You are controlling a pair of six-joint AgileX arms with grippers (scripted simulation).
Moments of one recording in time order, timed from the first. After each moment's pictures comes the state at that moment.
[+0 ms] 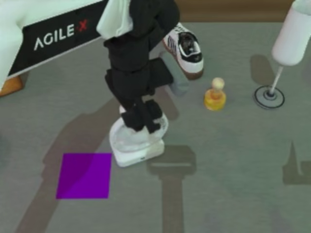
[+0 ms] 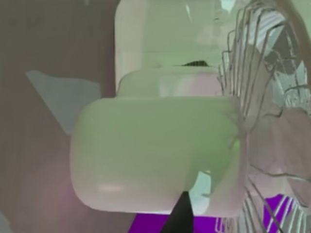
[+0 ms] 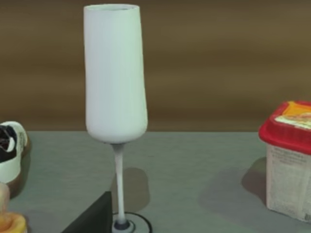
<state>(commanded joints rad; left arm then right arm) -0.63 2.09 1.78 -1.27 0.00 0.58 0.00 0.00 0.00 0.00 0.00 0.00</state>
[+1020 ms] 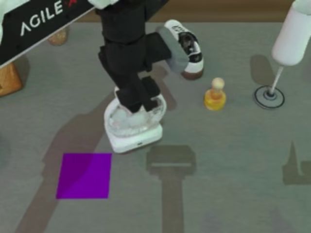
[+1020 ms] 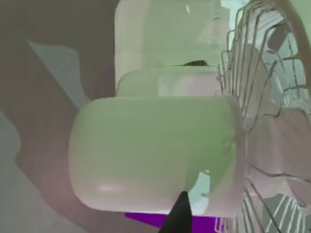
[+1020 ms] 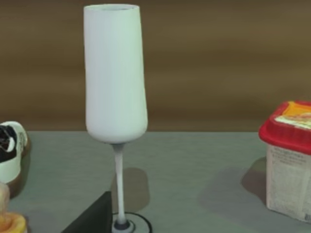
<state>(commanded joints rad) -0.61 2.09 1.99 -1.47 0.00 0.58 0.00 0.00 0.00 0.00 0.00 0.00</state>
